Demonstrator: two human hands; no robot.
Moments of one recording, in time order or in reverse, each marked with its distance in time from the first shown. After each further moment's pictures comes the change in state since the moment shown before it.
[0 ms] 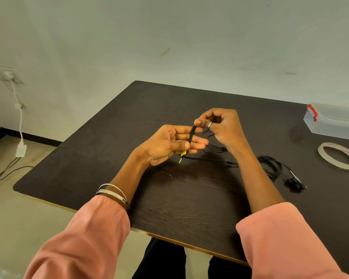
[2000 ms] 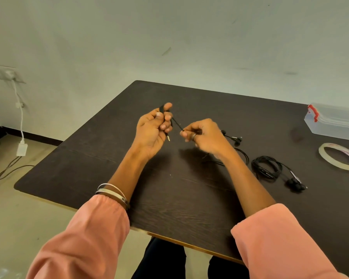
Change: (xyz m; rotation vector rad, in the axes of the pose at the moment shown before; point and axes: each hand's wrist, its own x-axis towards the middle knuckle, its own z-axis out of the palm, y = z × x) left_hand 0.011 0.003 -0.018 -0.341 0.538 0.285; right_hand -0.005 -0.001 0.034 -0.233 -0.249 0.258
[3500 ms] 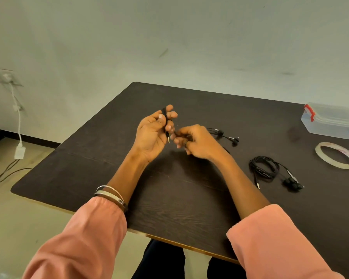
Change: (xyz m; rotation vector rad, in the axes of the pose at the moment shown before) left_hand -0.006 -0.002 0.004 0.011 -0.094 -0.008; right_hand -0.006 -0.003 0.009 -0.046 -0.141 -0.113
